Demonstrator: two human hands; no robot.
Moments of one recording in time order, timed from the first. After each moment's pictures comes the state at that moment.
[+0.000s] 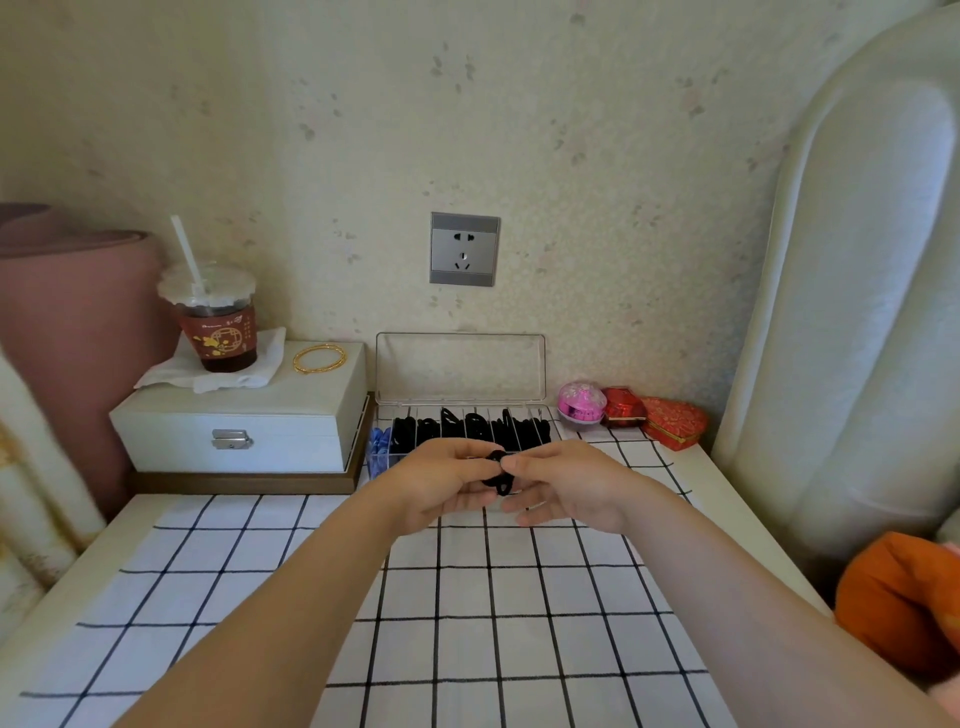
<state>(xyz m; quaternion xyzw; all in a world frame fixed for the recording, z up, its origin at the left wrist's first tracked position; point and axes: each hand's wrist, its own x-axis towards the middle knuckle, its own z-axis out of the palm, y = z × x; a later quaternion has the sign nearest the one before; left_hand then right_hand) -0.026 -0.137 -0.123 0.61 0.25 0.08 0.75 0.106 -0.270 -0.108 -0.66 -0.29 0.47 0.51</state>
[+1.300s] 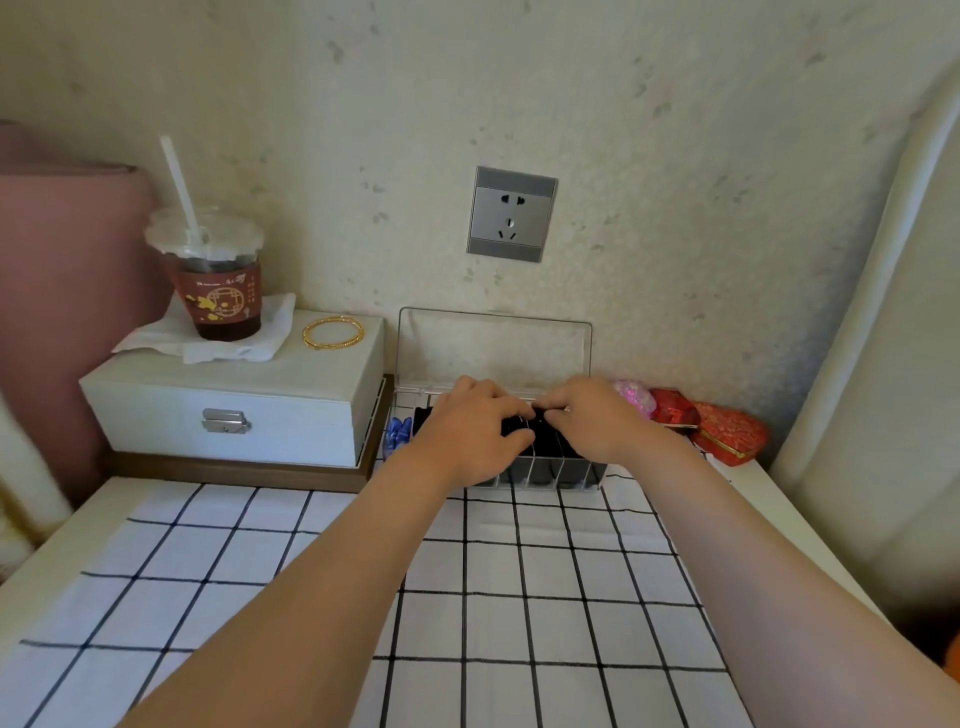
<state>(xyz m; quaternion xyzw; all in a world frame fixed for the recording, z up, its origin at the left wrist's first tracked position) 0.019 -0.079 -0.140 0.95 0.20 0.17 0.18 0.164 -0.185 -0.112 -0.84 -0.51 0.11 0.18</state>
